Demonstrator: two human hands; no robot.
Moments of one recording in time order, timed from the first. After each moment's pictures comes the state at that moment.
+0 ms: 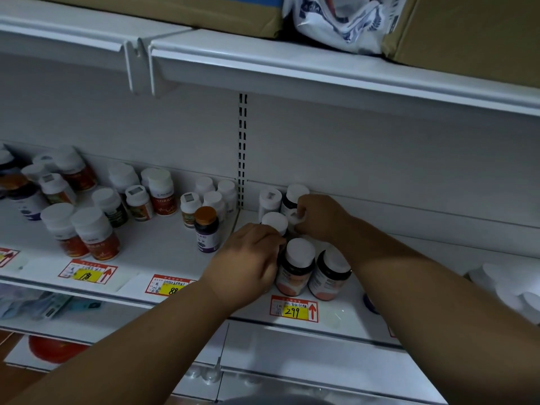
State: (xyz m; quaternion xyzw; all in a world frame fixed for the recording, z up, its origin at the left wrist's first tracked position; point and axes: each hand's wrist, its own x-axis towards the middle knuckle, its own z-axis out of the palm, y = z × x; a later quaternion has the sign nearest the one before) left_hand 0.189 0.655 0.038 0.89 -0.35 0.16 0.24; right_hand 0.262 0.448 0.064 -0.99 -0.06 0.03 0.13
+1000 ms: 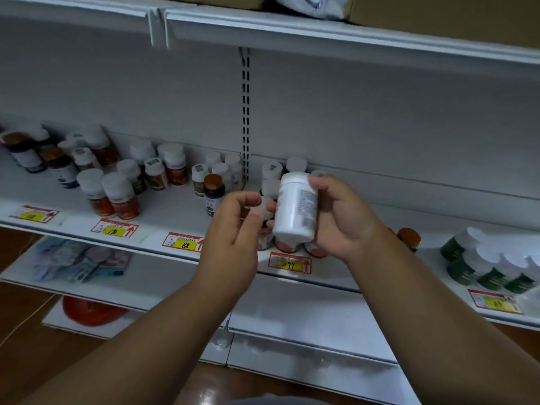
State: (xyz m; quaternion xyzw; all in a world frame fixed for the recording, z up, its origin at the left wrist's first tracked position) left_hand 0.067 0.645 0.099 0.75 -0.09 0.09 0.65; right_hand 0.106 0.483 0.122 -0.43 0.07 0.18 0.88
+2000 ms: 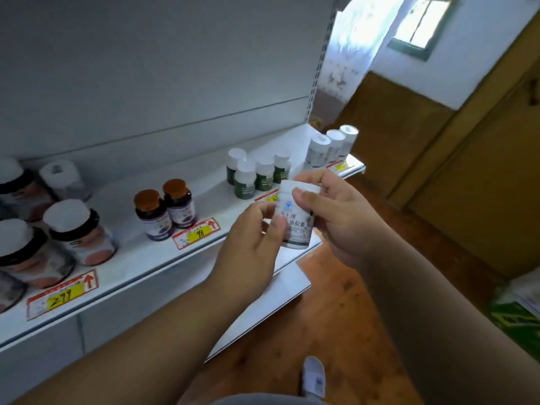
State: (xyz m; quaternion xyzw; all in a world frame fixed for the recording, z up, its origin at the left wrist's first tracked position) left_hand -0.038 0.379 0.053 0.68 -0.42 -0.20 0.56; right_hand -0.130 0.256 0.098 -0.63 0.26 -0.22 0.70
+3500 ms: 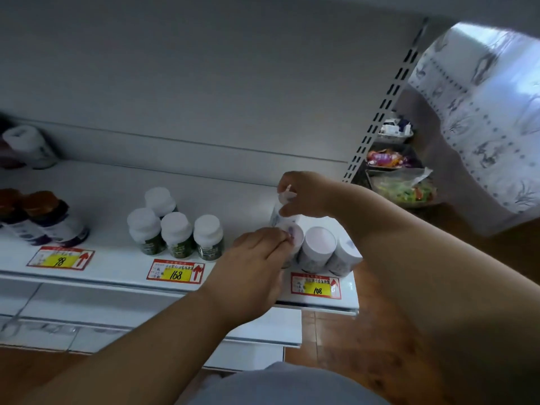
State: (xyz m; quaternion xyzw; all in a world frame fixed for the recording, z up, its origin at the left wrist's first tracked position) left_hand -0.013 0.049 -0.001 0.90 -0.40 0.10 0.15; right_hand 0.083 -0.133 0.062 -0.97 -0.03 0.14 0.19
